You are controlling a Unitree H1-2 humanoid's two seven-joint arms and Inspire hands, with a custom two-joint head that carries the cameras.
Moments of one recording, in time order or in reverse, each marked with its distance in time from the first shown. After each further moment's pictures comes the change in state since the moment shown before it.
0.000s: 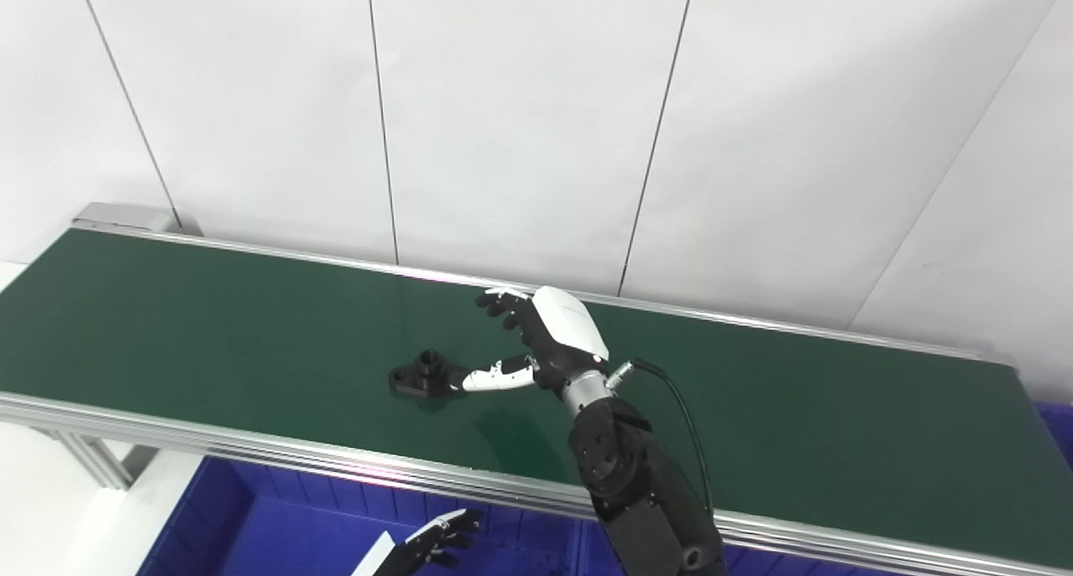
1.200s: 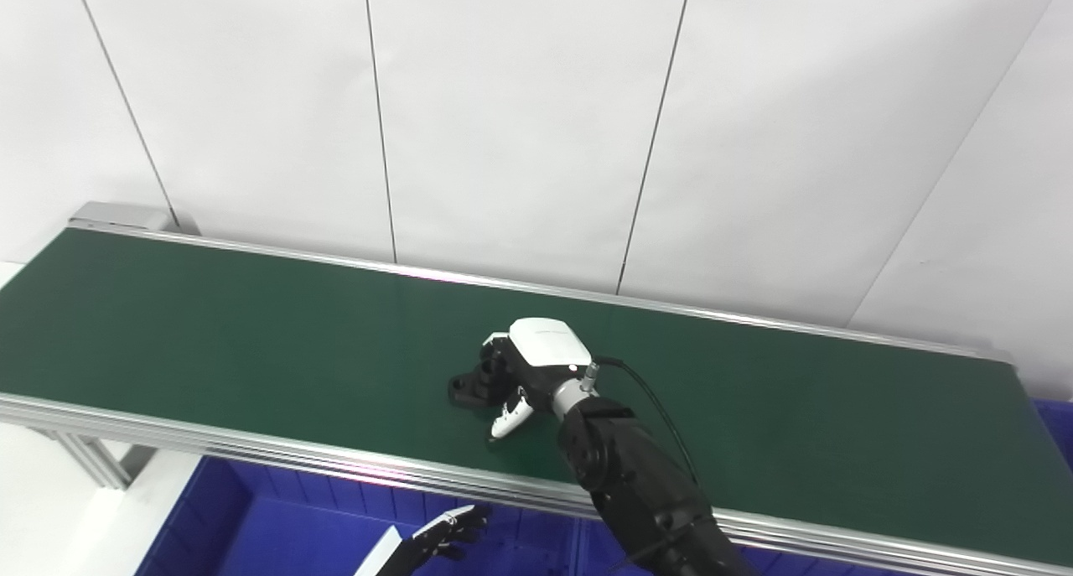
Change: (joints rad) left arm -0.005 -0.002 -0.006 -0.021 0.021 0.000 0.003; right arm -0.100 -0.067 0.209 0.241 -0.164 0.005 -0.001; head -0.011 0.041
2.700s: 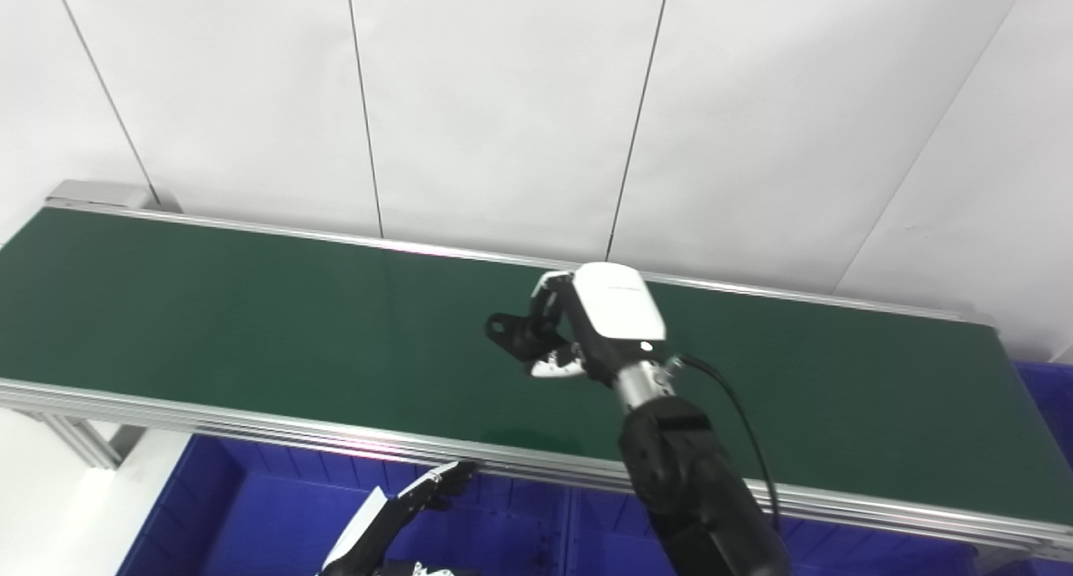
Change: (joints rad) left arm 0.002 0.002 0.038 -0.035 0.000 0.000 -0.027; right arm 0.309 -0.089 -0.221 -0.615 -0.053 0.058 -0.036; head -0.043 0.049
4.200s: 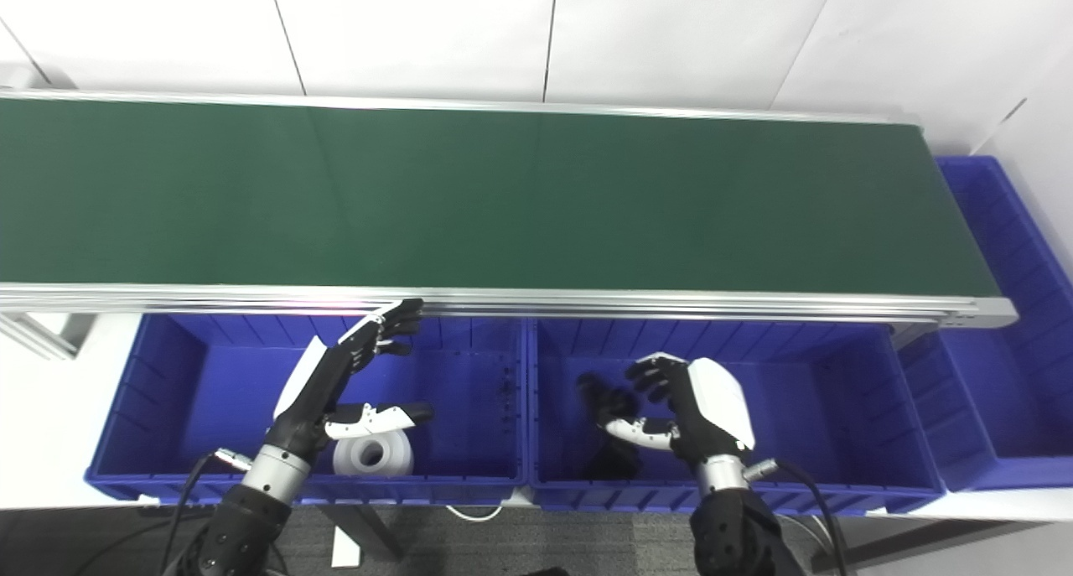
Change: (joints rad) left arm 0.100 -0.040 0.213 -0.209 0.002 0.027 -0.237; right arm 0.594 0.076 -0.243 0.045 0.270 -0.047 -0.130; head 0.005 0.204
